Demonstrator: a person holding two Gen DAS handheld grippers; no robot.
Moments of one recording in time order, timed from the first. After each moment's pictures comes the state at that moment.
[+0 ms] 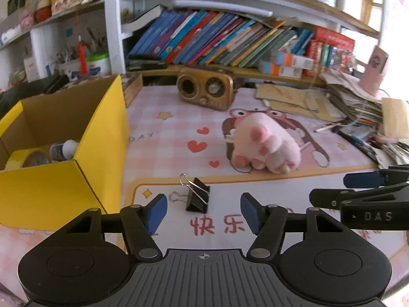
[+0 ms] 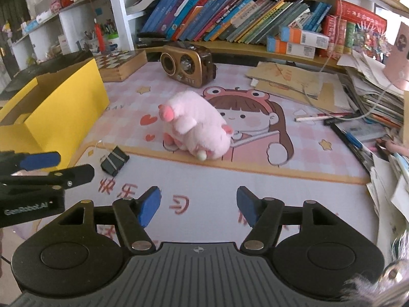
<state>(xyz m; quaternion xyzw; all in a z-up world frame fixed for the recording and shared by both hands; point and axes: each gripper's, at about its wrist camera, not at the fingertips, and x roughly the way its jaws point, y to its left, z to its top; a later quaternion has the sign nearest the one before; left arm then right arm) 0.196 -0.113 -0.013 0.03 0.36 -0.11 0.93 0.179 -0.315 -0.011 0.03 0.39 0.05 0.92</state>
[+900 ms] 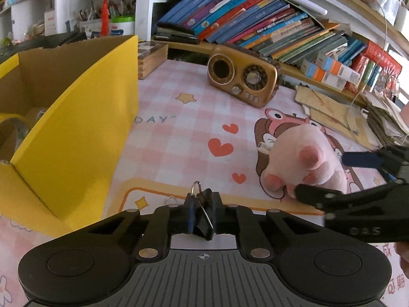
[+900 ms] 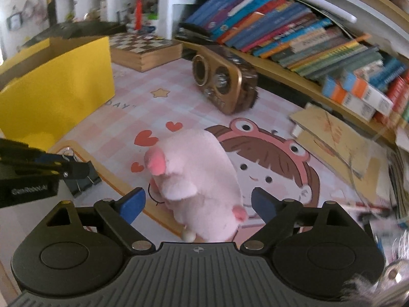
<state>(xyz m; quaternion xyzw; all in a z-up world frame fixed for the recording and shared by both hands) 0.261 -0.111 -0.048 -0.06 0.40 -0.05 0.92 0.290 -0.301 -0.037 -0.12 0.37 0.16 0.91</state>
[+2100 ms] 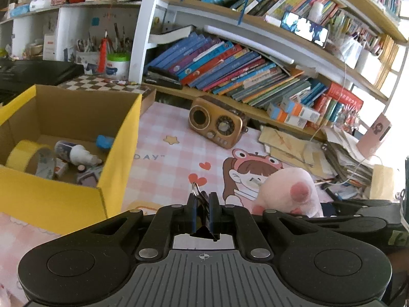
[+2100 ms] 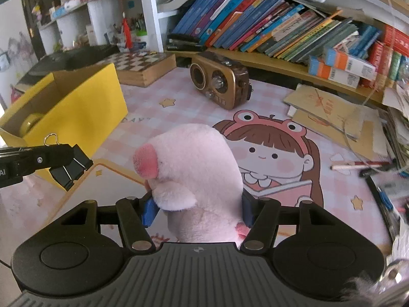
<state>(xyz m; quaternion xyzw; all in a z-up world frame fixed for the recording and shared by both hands) 0.196 -0.080 0.023 -0.10 0.32 -0.11 0.94 0.237 -0.303 0.000 -0.01 0.39 0.13 0.91</state>
